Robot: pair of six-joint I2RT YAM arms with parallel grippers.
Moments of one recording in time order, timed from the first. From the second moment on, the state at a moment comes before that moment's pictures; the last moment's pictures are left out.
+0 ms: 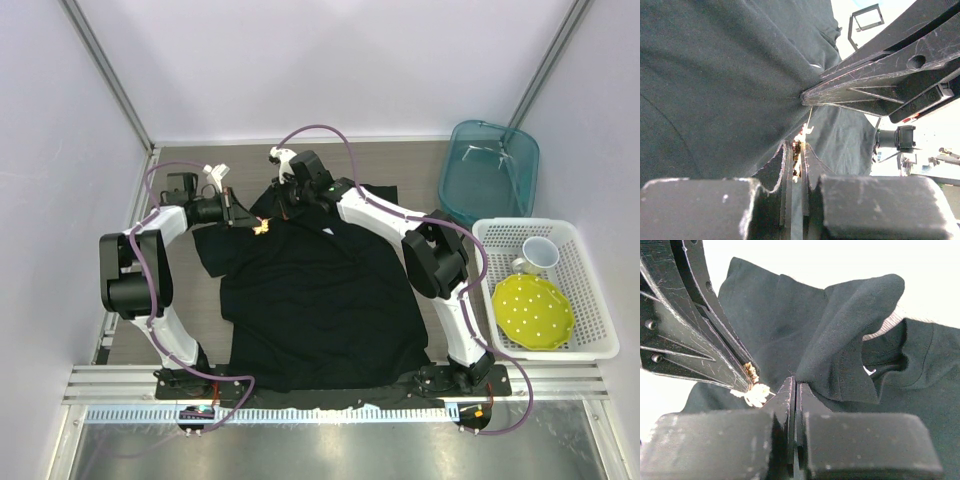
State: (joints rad) left arm 0.08 1.78 1.10 -0.21 1.10 -0.19; right arm 0.75 2.18 1.83 -0.23 -0.27 0.24
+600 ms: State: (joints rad) left arm 0.08 1.79 1.10 -0.21 1.10 -0.19; right arm 0.76 2.15 1.76 -0.22 -0.27 0.24
